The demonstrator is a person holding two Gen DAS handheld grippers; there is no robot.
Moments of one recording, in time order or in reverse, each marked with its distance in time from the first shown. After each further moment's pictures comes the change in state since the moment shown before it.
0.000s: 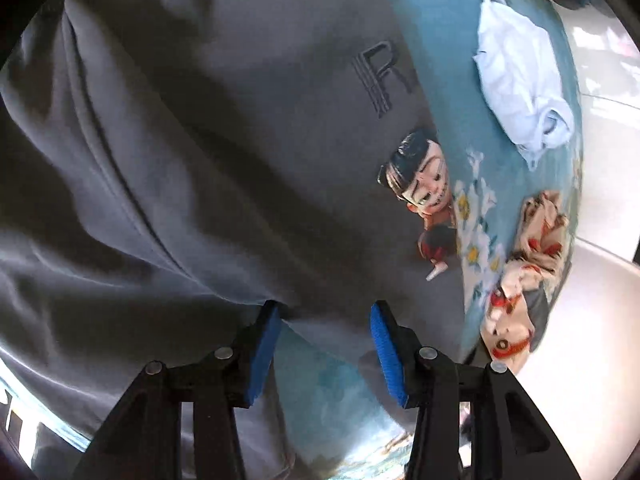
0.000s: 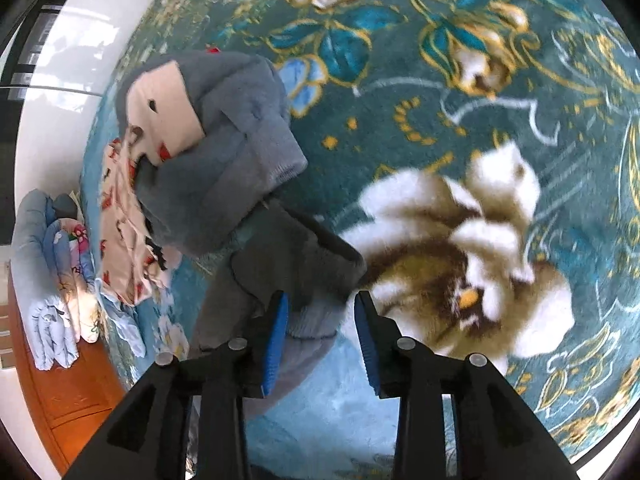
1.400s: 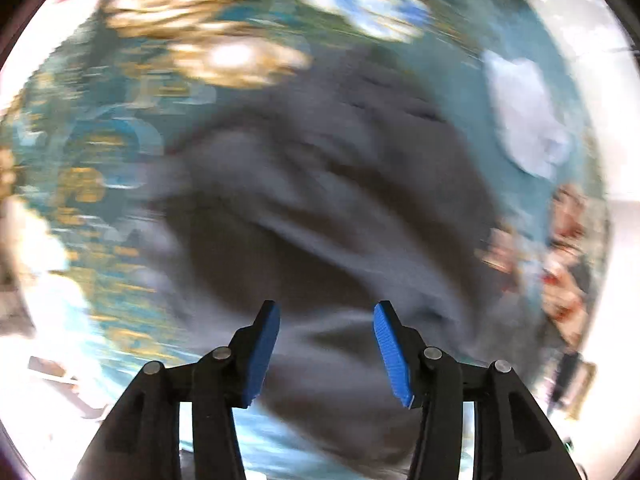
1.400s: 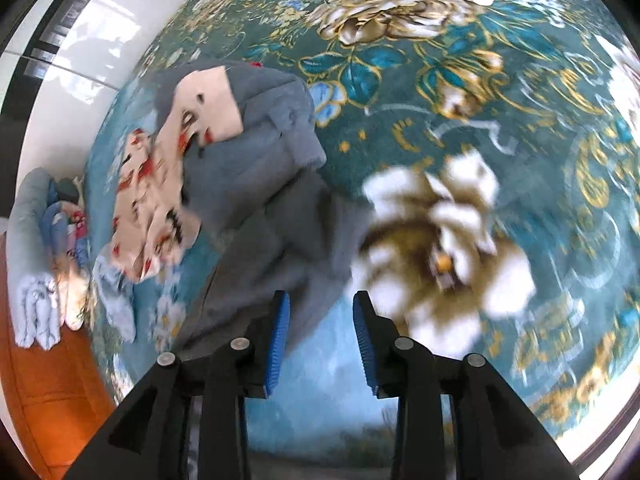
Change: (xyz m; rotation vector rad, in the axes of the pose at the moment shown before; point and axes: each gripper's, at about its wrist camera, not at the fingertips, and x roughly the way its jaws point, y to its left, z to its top) left arm -0.141 0.099 0.029 0.230 -0.160 0.235; right arm -0.066 0.014 -0.056 -0.111 -0.102 -0.039
